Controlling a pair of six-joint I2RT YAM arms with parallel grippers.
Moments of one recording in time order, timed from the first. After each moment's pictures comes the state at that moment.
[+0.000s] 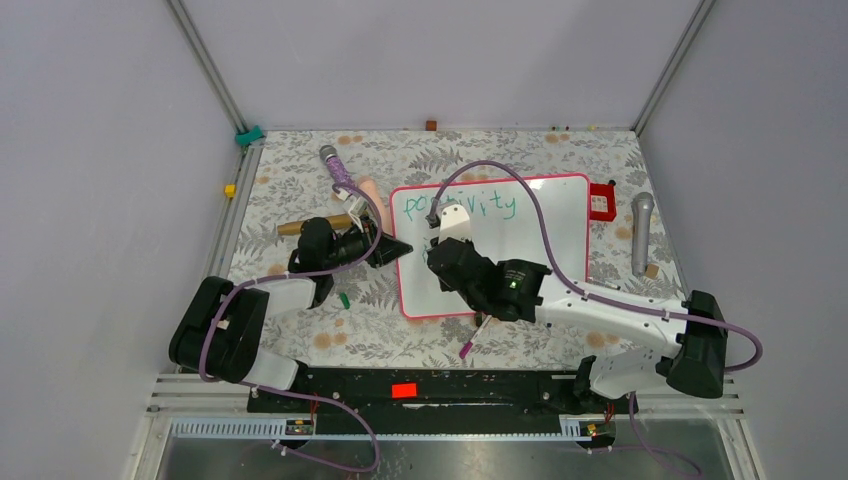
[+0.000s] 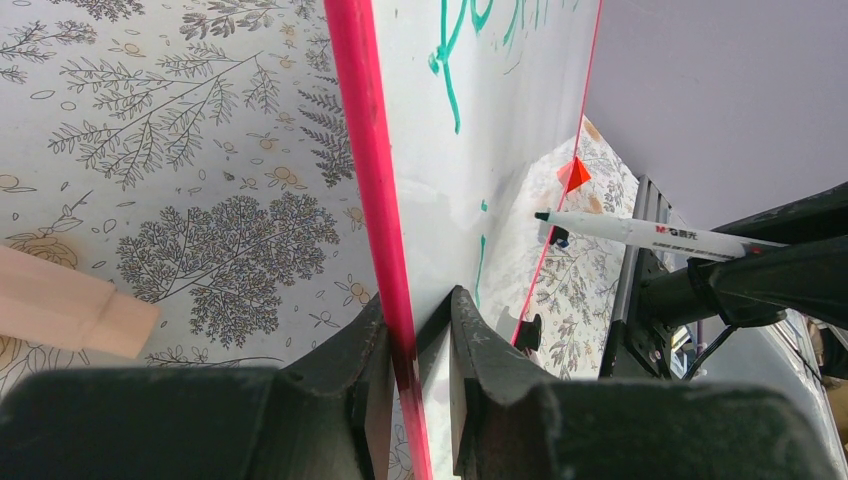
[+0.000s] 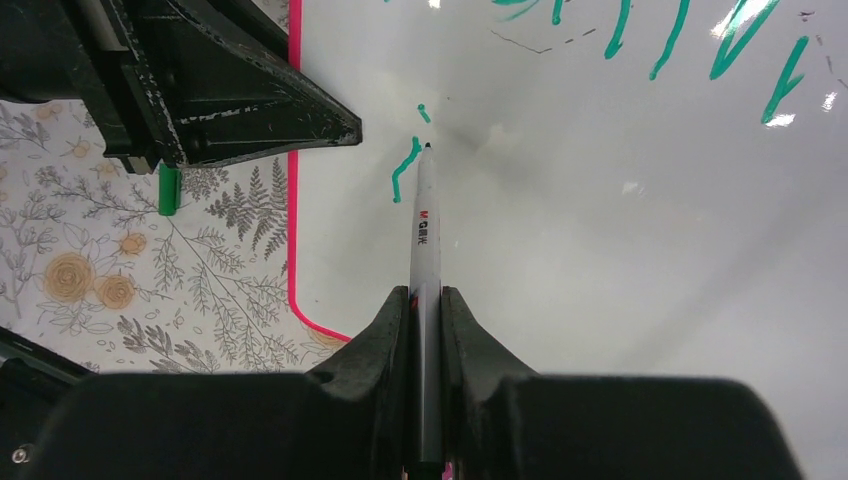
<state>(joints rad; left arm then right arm) -0.30 1.44 0.45 0.84 0.78 -0.52 1.17 1.34 1.12 -0.48 0.61 0.46</state>
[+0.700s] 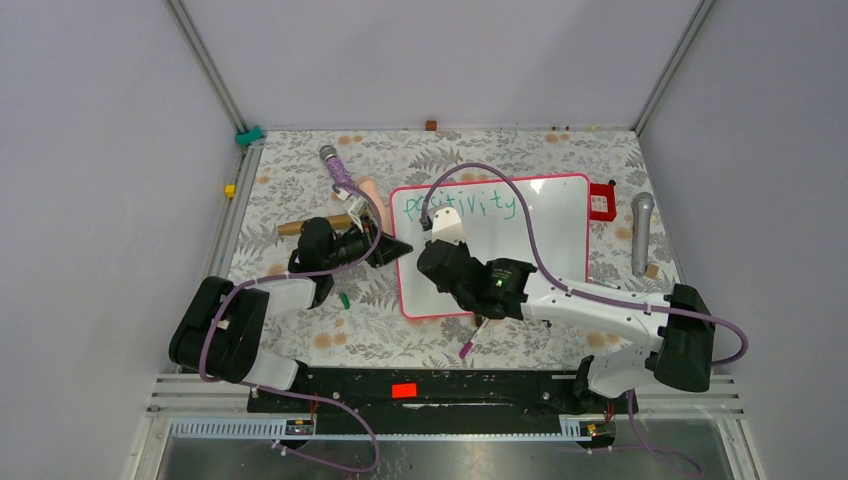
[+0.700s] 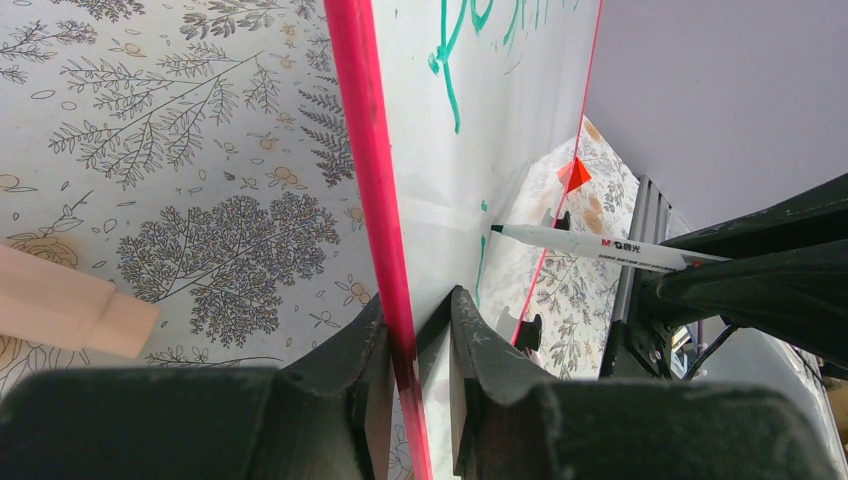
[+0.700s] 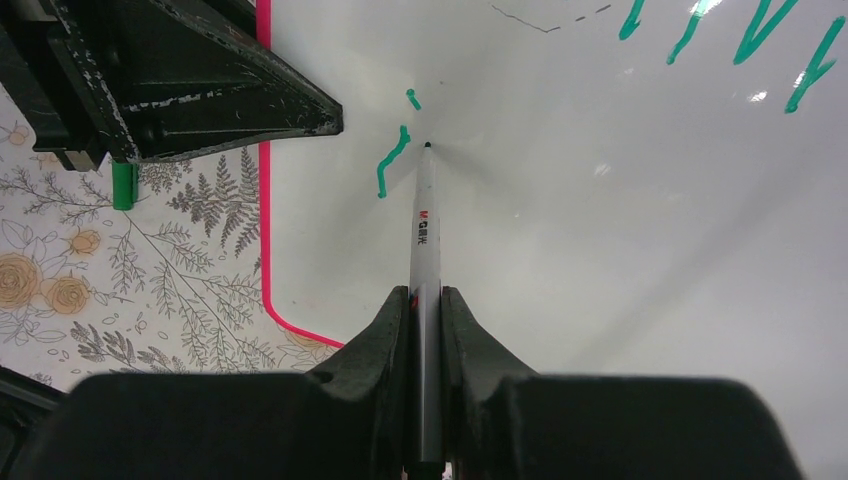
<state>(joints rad) -0.30 1.44 0.45 0.84 0.78 -0.52 1.17 1.41 1.14 -0.51 0.64 0.46</state>
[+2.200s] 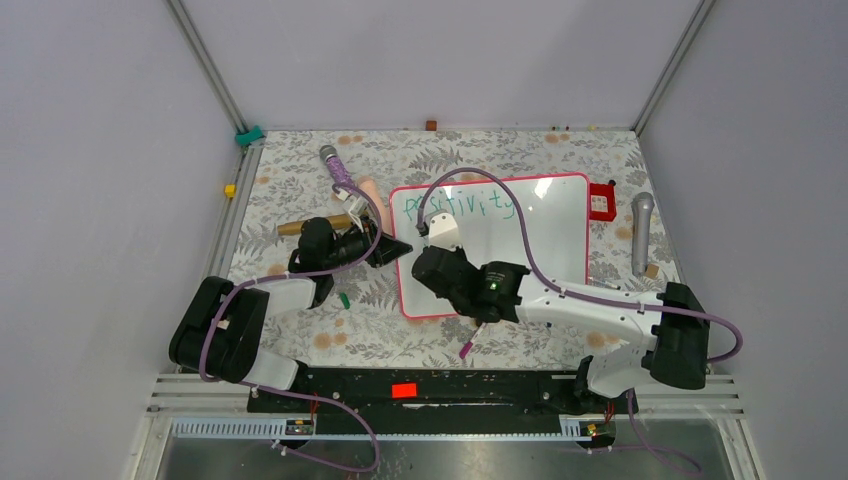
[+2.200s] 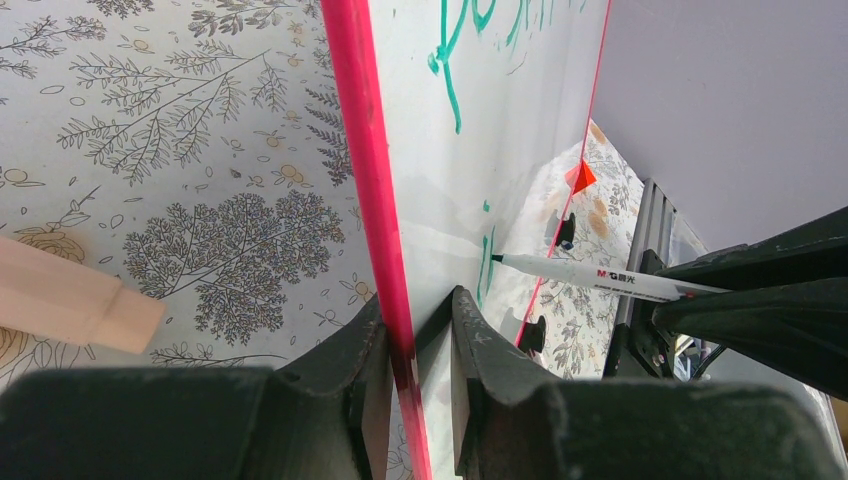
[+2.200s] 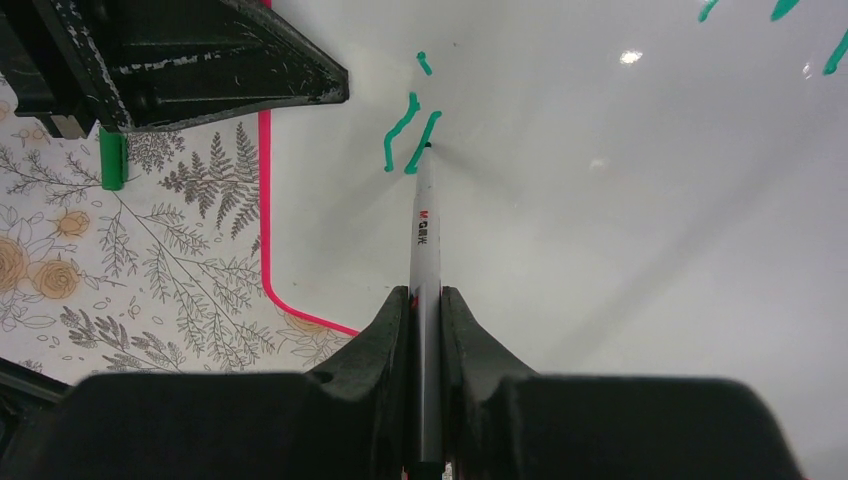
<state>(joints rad) -0.30 1.44 0.45 0.83 0.76 -0.52 1.19 1.43 1.14 -0.54 0.65 0.51</state>
